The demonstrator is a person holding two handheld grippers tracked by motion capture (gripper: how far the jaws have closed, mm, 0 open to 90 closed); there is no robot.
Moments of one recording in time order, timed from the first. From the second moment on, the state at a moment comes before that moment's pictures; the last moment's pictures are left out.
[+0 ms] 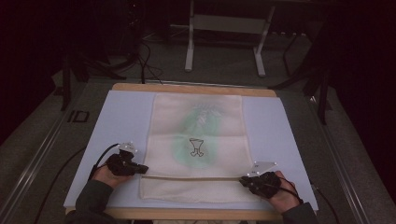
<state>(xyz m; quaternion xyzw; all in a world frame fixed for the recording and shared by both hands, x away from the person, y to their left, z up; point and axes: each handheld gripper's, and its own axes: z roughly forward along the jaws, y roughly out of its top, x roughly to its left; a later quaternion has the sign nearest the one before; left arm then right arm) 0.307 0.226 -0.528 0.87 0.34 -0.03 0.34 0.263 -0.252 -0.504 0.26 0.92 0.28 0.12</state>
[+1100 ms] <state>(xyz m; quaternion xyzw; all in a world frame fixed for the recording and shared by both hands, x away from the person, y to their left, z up) 0.309 0.229 -0.530 0.87 0.35 -0.05 0.35 0.265 -0.296 -0.508 0.29 0.89 0.34 0.10</state>
